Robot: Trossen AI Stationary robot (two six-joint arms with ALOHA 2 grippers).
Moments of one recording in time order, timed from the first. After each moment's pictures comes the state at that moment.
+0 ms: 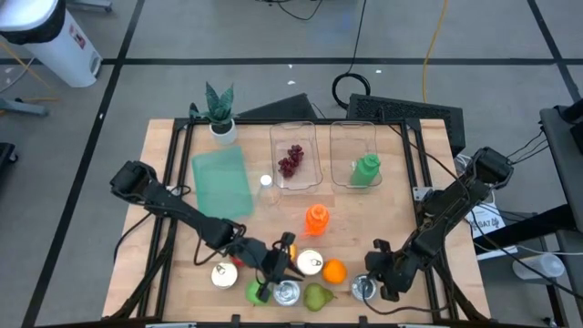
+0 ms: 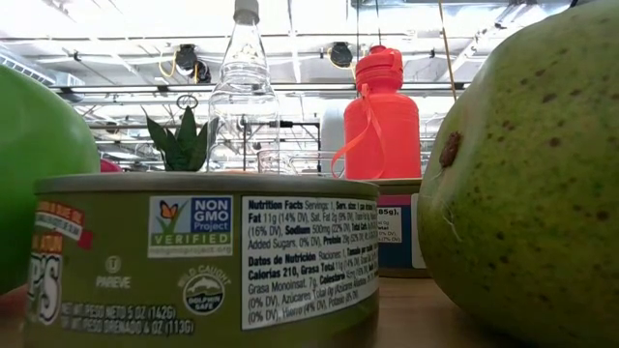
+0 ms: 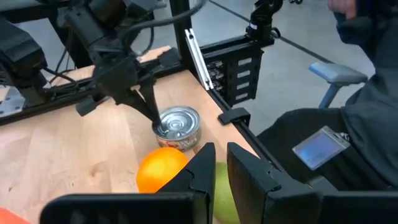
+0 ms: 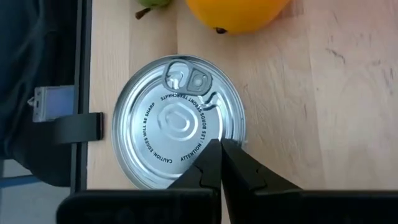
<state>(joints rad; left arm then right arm) -0.50 1.73 1.15 0.23 -0.07 0.05 0.89 1.45 0.61 -0.29 0.16 0.97</state>
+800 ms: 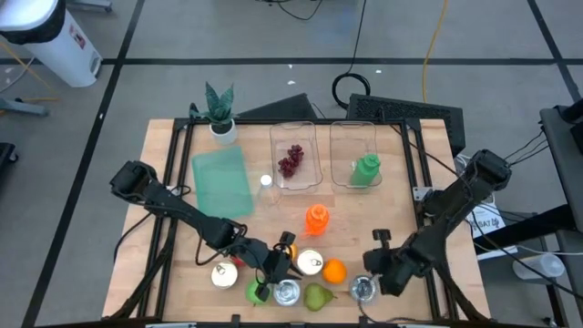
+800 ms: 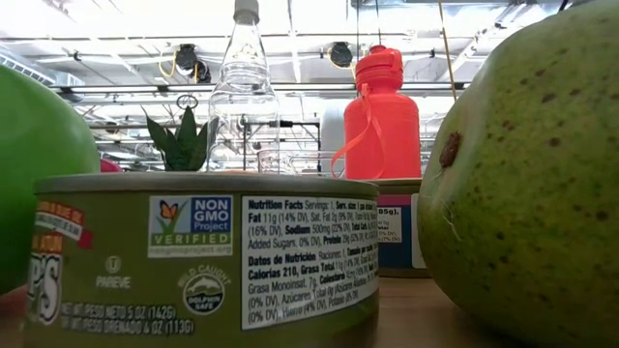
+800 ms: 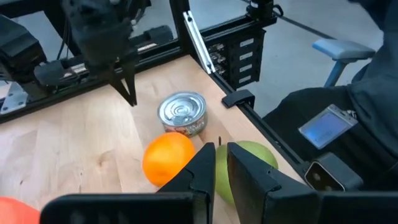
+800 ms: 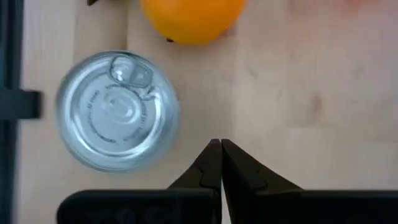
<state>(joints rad) -0.49 1.73 1.15 0.17 -0.07 0.10 0.84 1.47 0.93 -0.72 0.21 0.79</state>
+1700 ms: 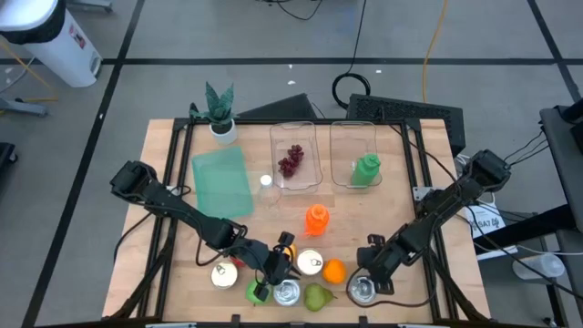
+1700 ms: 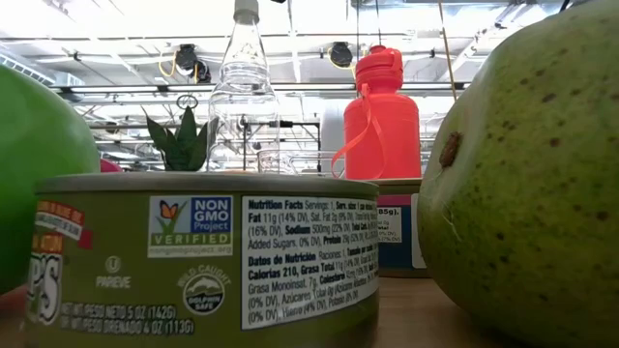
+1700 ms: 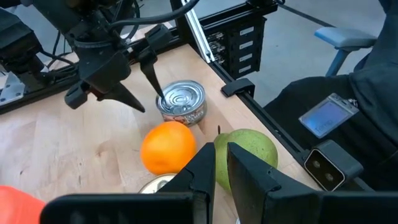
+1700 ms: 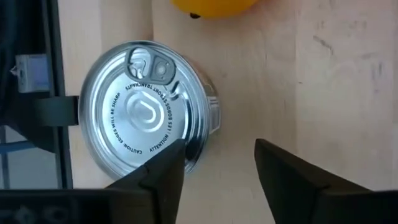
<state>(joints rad) -0.49 1.73 1.15 0.14 -0.08 0.10 0.73 1.47 0.74 -0.38 -0.06 0.83</state>
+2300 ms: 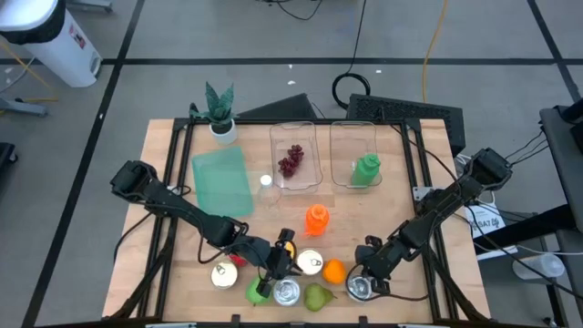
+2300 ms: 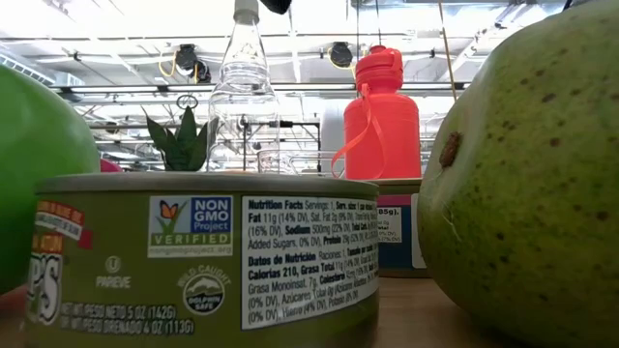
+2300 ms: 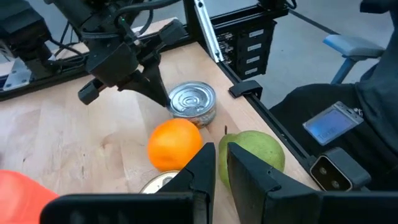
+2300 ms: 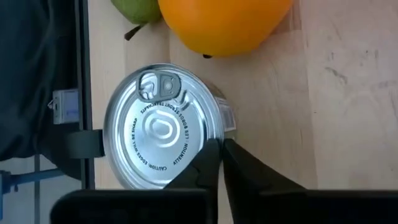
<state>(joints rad) -0.47 1.73 1.15 0.14 -0.08 0.05 0.70 1.47 0.61 -0.27 0.01 0.84</state>
